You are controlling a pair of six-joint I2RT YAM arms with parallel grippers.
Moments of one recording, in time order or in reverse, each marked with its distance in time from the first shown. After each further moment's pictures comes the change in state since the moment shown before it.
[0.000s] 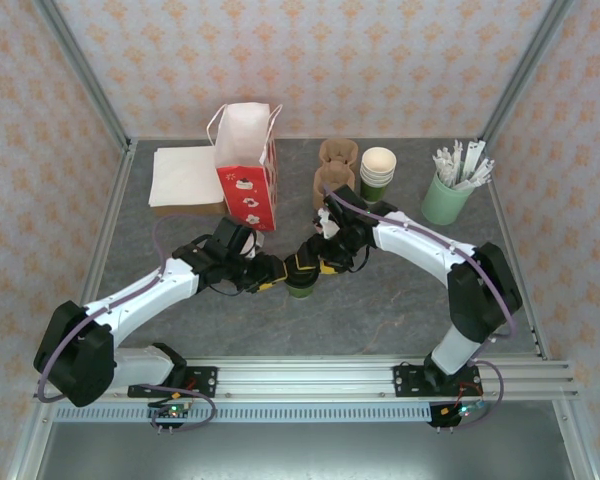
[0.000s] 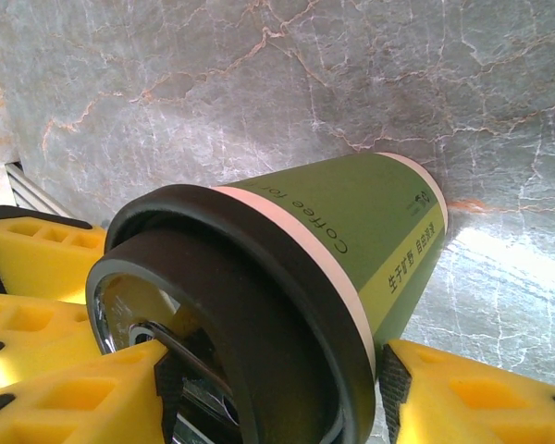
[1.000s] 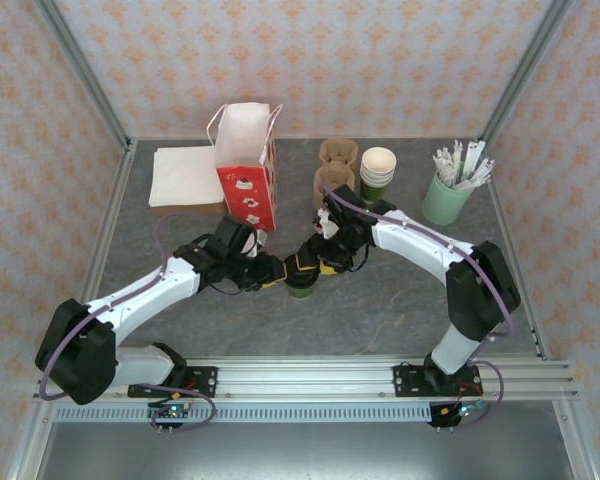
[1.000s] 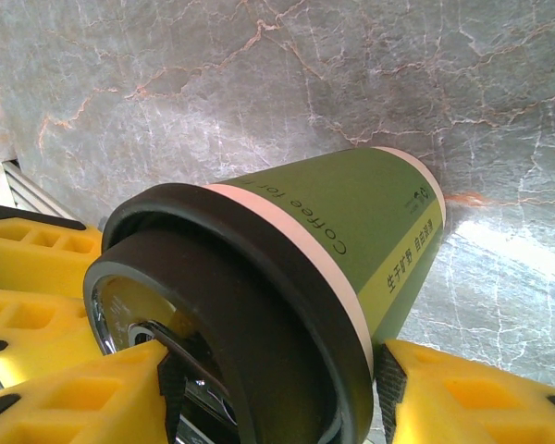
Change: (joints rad) left arm 0.000 0.015 0.001 0.019 0.015 0.052; right arm 0.000 0.012 0.013 -0.021 -0.003 -0.002
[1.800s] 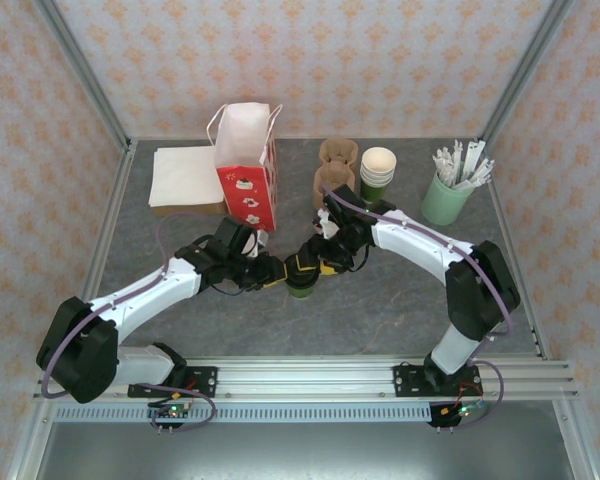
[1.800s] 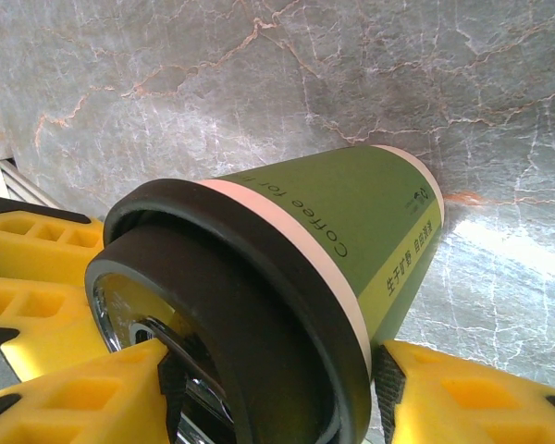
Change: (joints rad) left arm 0.001 0.022 -0.019 0.040 0.006 0.019; right arm 0.000 0.002 0.001 -0.004 0.000 -0.005
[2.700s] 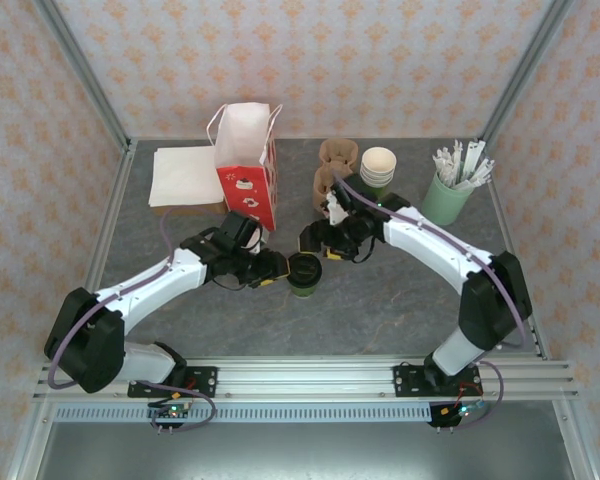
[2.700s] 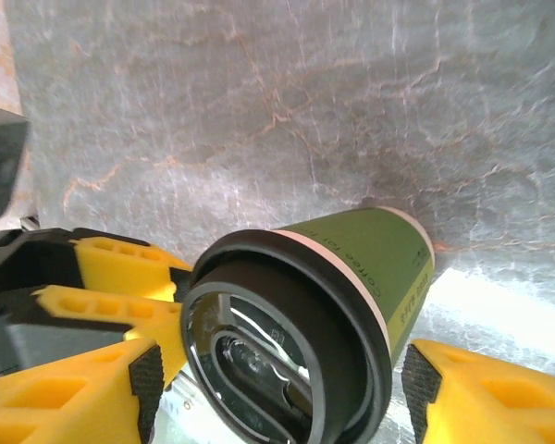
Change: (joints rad) left arm -0.001 0.048 0.095 -0.111 -0.047 0.016; right arm -0.031 -0.097 0.048 0.005 0.106 0.042
